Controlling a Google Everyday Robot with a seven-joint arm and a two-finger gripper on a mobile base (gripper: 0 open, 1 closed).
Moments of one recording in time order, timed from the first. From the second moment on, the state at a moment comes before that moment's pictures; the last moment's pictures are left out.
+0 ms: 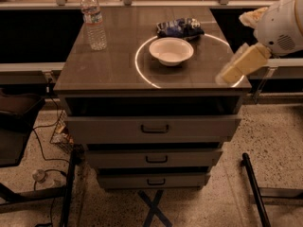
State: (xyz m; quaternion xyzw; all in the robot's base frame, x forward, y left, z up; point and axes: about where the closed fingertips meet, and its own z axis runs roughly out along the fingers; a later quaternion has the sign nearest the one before) arm 0.539 -0.187 0.978 -0.53 0.75 0.05 0.39
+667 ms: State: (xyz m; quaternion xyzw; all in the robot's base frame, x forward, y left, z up) arm 0.631 -0.134 1.019 -0.44 0.66 0.16 0.59
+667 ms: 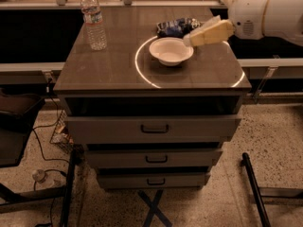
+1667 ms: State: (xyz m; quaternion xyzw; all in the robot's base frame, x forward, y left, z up) arm 0.664 -0.093 1.021 -0.43 0.62 0.21 0.62
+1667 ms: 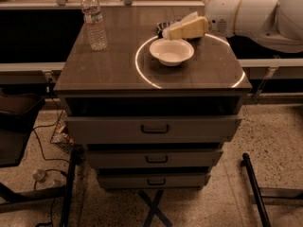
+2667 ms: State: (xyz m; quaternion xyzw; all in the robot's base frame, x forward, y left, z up) arm 0.742 0.002 0.993 -0.46 0.59 0.29 0.59
